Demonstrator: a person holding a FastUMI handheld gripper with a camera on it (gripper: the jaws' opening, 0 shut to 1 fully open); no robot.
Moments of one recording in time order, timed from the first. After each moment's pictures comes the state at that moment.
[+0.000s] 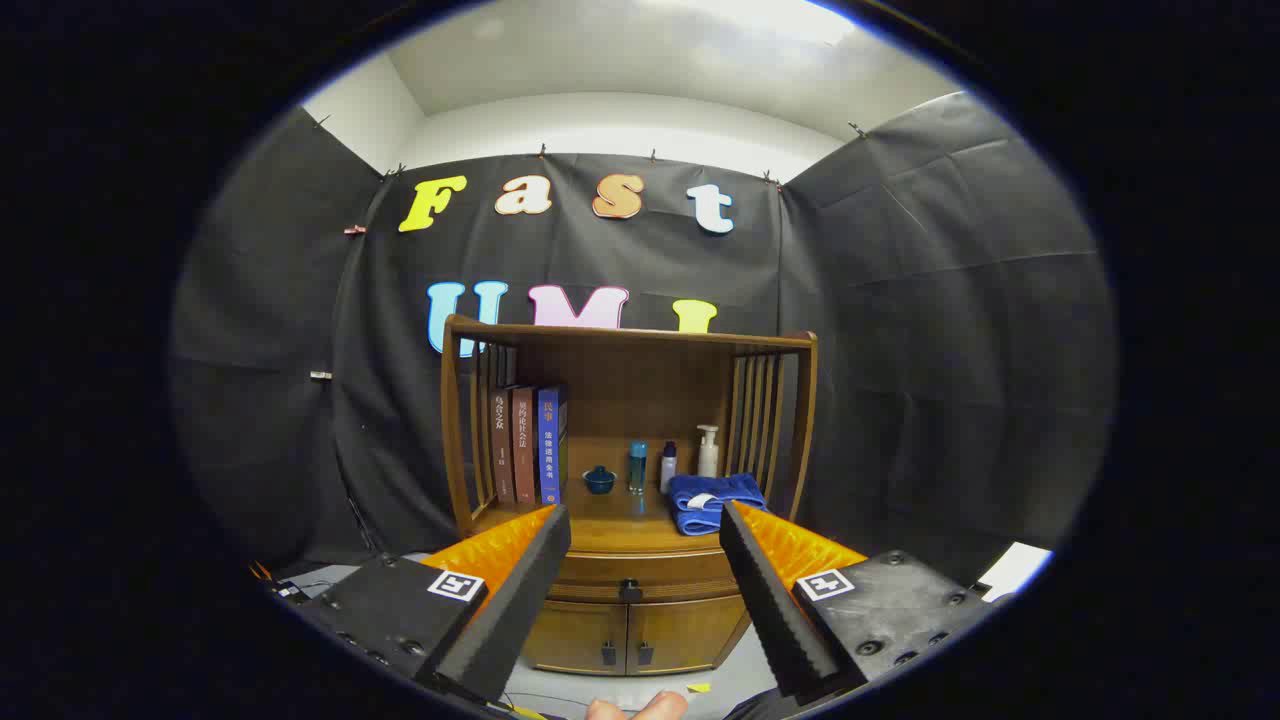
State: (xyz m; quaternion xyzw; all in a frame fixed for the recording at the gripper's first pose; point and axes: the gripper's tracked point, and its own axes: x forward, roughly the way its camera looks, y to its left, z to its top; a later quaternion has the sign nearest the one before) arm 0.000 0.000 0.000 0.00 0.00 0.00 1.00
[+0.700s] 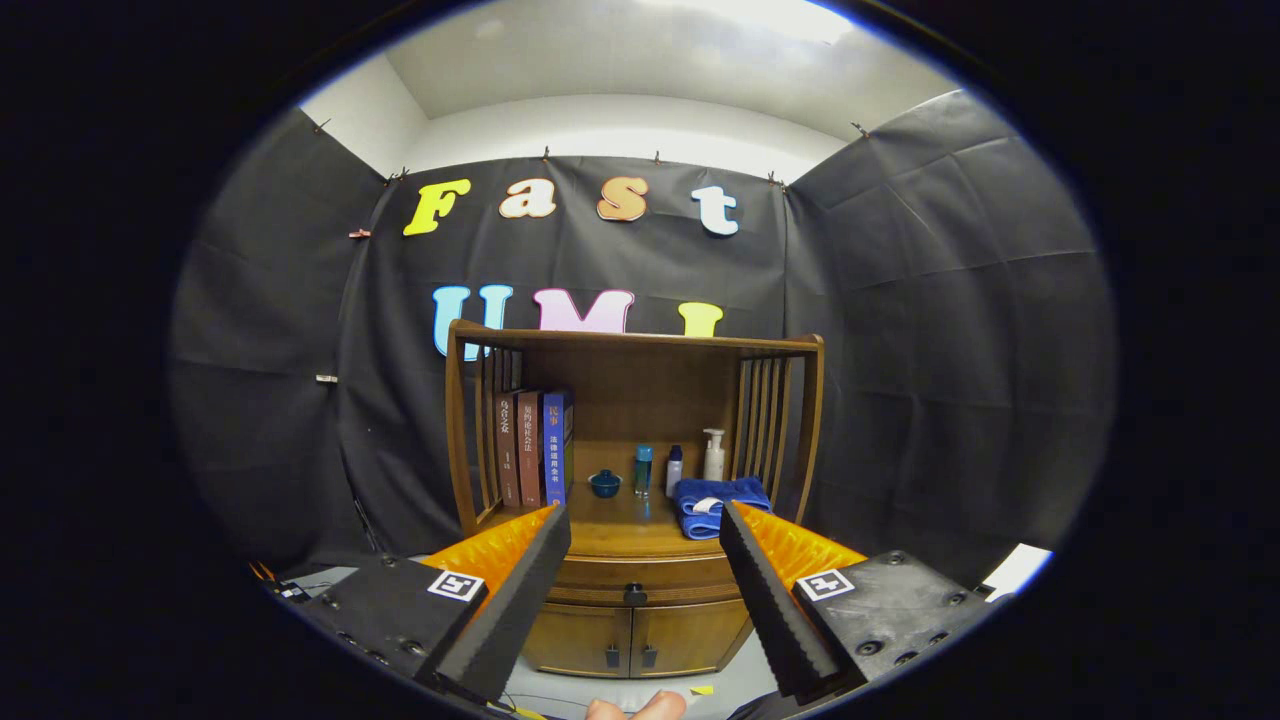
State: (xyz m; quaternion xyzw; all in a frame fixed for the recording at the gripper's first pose) arm 0.003 0.001 0.003 0.00 0.00 0.01 1.00
